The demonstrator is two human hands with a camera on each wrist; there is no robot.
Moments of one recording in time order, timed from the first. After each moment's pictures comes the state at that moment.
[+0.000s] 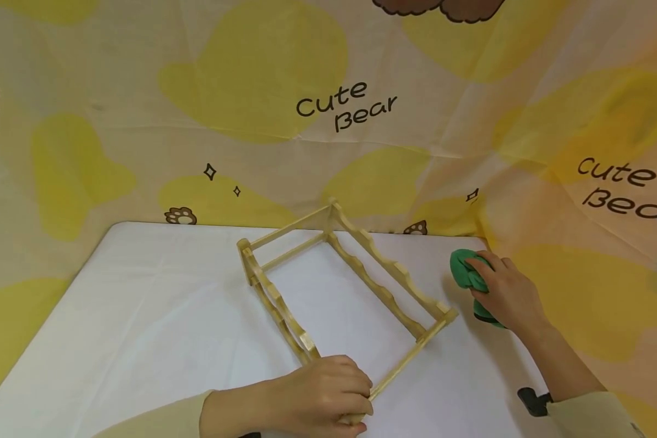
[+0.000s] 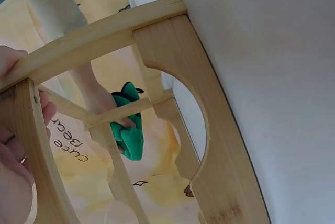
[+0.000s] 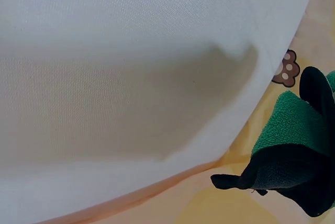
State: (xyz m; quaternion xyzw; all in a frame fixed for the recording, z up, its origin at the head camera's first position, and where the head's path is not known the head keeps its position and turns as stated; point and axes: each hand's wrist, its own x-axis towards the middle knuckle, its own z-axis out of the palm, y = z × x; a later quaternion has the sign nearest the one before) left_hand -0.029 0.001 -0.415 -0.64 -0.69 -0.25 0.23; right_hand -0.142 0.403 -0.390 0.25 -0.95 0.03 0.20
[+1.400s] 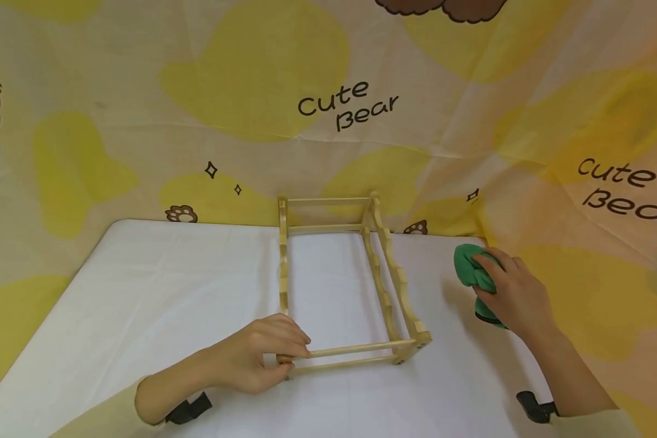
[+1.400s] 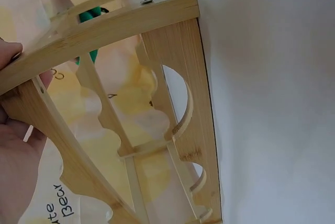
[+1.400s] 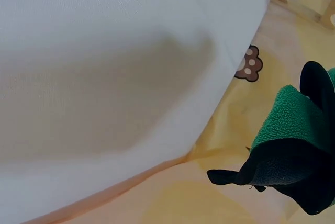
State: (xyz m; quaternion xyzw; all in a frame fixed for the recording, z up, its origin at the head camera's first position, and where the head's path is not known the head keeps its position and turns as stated) left_hand -0.059 -0.093 -0.412 -0.57 -0.70 -0.41 0.13; right_hand -0.124 0.393 -0.368 0.20 -0.95 0.05 0.21
